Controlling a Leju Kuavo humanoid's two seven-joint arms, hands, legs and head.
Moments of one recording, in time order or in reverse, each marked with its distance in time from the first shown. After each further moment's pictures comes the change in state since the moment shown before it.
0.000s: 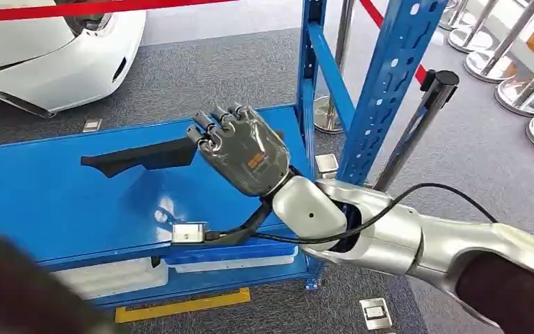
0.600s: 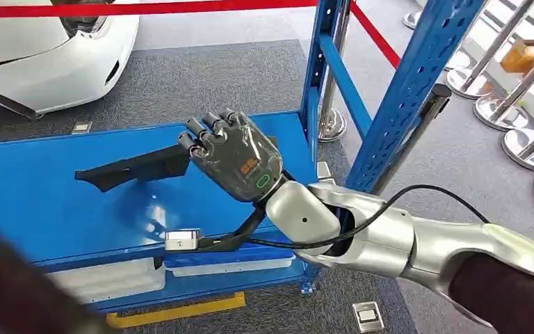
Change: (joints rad) left arm 0.001 -0.005 0.003 -0.003 0.007 -0.003 -0.003; right arm 0.001 -0.001 0.002 0.000 0.000 0.000 0.000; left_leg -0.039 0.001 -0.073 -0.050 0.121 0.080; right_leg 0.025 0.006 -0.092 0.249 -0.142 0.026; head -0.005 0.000
